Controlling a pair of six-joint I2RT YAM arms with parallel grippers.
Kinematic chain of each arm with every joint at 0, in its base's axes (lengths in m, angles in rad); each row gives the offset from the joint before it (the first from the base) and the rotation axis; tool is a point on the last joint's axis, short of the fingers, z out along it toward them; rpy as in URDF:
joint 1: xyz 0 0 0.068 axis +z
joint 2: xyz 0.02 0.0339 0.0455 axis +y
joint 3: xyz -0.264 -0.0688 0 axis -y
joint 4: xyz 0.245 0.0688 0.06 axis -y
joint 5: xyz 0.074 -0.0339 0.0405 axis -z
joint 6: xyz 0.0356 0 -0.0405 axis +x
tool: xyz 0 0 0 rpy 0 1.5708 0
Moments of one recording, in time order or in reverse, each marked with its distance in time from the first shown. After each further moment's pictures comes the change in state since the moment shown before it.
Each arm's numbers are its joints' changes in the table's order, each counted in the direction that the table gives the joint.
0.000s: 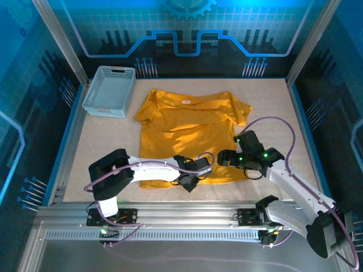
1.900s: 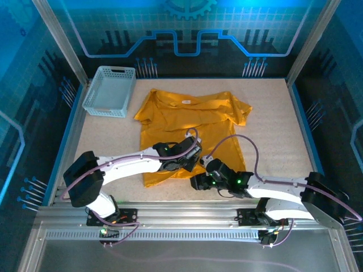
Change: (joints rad) left arm 0.125 -0.238 -0.008 0.131 -0.032 -0.121; right arm 0.576 0.190 -0.304 0.778 0.128 0.138
